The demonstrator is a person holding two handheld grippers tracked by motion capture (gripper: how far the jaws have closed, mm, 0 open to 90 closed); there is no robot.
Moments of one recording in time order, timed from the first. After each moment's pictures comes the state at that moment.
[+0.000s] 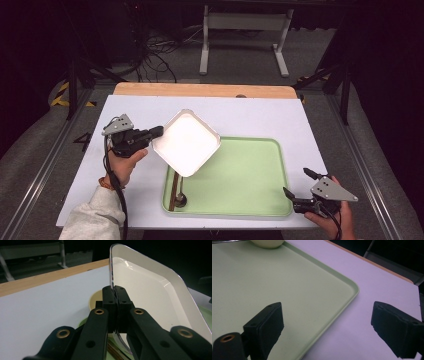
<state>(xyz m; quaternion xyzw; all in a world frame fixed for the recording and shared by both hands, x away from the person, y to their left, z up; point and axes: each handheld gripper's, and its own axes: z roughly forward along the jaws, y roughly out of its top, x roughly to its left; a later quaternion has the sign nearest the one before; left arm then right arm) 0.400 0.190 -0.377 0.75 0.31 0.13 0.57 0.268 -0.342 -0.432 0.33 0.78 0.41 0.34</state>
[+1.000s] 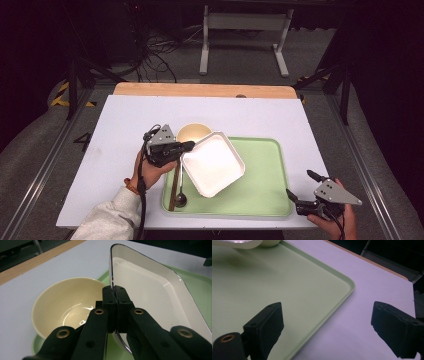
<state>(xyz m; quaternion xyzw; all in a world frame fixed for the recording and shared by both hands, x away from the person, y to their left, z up) 0.391 0.108 -0.390 0.83 0.21 0.12 0.49 0.260 -0.347 -0.432 0.34 0.78 0.40 0.34</state>
